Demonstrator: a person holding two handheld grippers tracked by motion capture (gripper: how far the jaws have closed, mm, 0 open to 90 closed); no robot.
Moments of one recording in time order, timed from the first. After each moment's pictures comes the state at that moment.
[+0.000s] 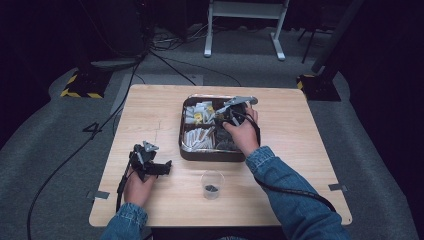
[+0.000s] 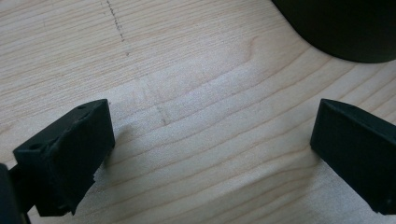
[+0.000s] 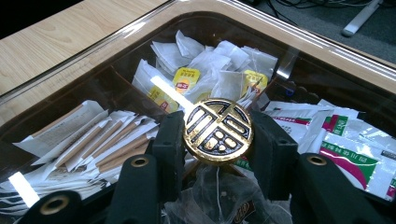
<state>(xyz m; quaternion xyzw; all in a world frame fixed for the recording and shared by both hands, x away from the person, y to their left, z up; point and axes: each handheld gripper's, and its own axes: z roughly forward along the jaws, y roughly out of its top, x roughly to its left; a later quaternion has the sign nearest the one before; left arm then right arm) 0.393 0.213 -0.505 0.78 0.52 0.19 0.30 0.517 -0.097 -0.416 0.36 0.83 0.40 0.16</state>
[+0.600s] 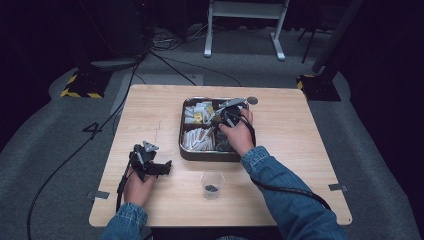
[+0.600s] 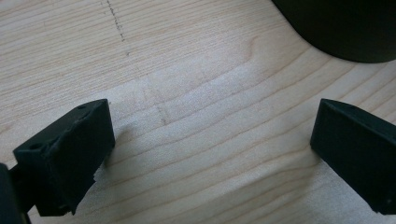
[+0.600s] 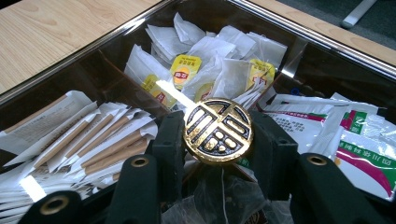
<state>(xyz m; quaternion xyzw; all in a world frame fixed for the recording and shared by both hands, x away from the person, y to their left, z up) 0.393 0.213 -0.505 0.78 0.52 0.19 0.30 0.524 -0.085 -0.429 0.36 0.84 0.38 0.17</state>
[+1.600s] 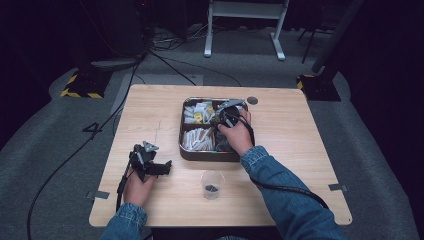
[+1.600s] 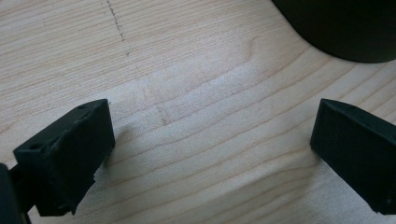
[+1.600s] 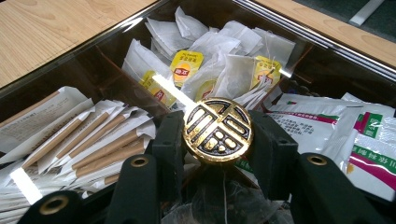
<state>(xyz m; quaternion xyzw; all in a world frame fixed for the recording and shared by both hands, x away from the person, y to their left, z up) 0.393 0.213 -0.505 0.78 0.52 0.19 0.30 0.529 -0.083 -0.438 0.35 0.84 0.38 0.16</state>
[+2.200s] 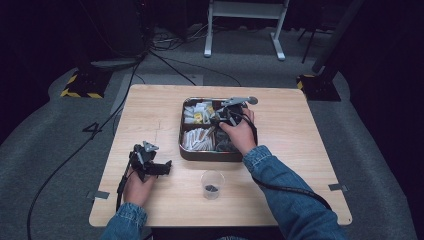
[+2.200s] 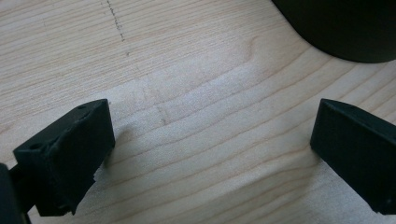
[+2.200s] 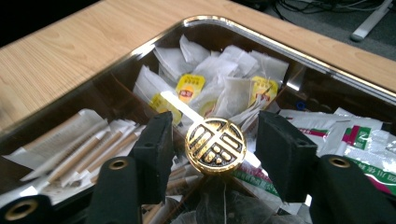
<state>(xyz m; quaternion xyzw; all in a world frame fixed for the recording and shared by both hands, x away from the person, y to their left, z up) 0.393 0.213 -0.505 0.78 0.52 0.19 0.30 0.526 -0.091 -0.427 0.36 0.82 0.42 0.15</state>
